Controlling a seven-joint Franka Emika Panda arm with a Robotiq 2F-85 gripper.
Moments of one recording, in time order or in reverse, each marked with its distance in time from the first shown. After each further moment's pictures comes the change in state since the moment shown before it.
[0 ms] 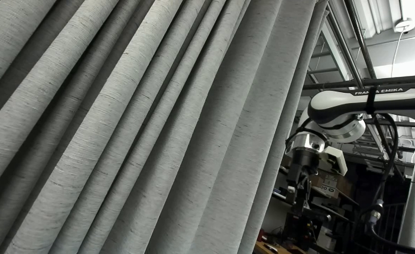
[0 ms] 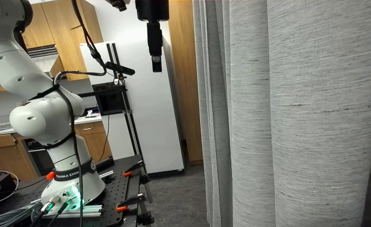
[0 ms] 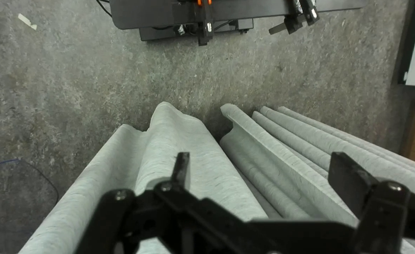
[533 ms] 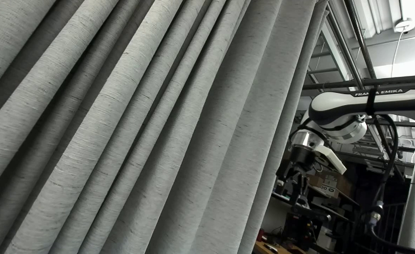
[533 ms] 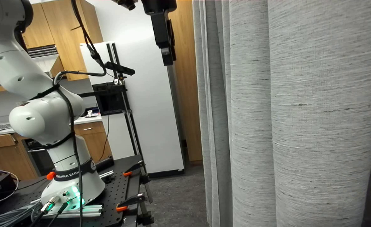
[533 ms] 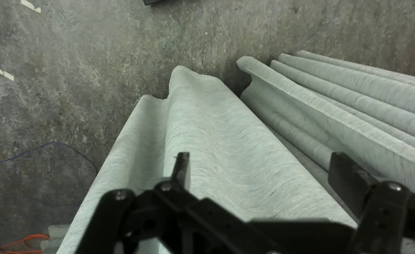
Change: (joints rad) arm -0.020 0.000 0.002 -0.002 0.000 0.152 0.144
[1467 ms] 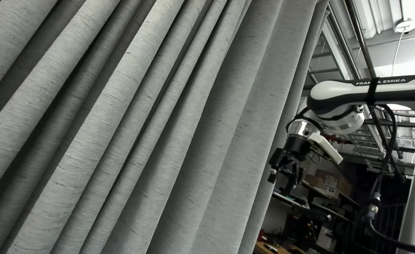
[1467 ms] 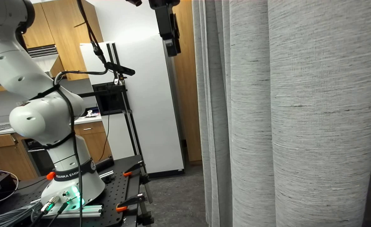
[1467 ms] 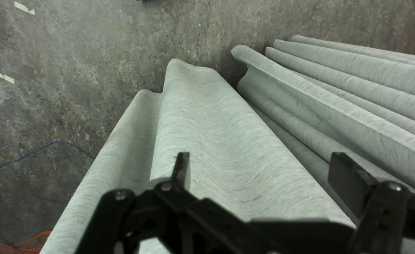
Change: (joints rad) arm 0.005 0.007 0.064 0.050 0.023 -0.014 0.123
